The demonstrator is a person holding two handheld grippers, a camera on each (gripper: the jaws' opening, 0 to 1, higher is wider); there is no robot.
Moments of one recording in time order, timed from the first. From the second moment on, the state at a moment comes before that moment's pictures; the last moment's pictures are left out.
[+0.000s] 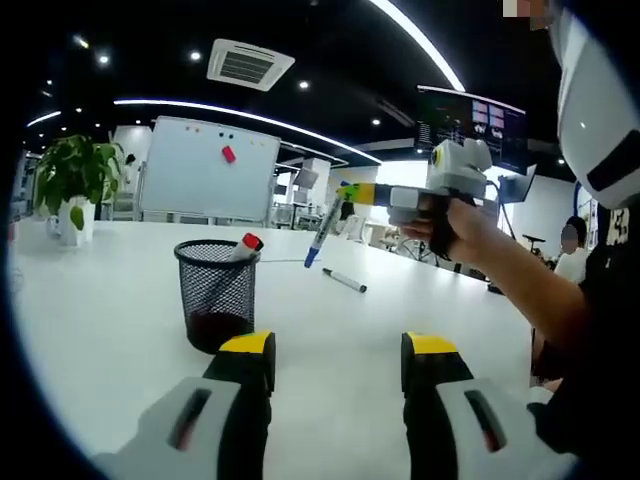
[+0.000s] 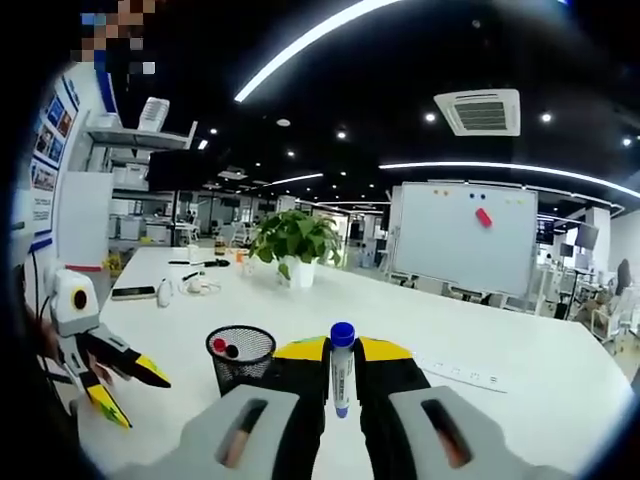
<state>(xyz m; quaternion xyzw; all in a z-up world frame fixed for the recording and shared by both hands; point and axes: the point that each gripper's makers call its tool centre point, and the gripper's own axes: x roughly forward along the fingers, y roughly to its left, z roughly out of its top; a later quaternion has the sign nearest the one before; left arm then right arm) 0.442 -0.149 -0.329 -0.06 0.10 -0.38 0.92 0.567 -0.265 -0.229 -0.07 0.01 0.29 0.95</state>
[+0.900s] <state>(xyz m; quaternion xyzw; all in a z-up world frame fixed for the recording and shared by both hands) 0.441 -0.151 -0.330 -0.06 0.10 -0.39 0.92 0.566 -0.287 -0.232 -0.07 0.01 0.26 0.96</state>
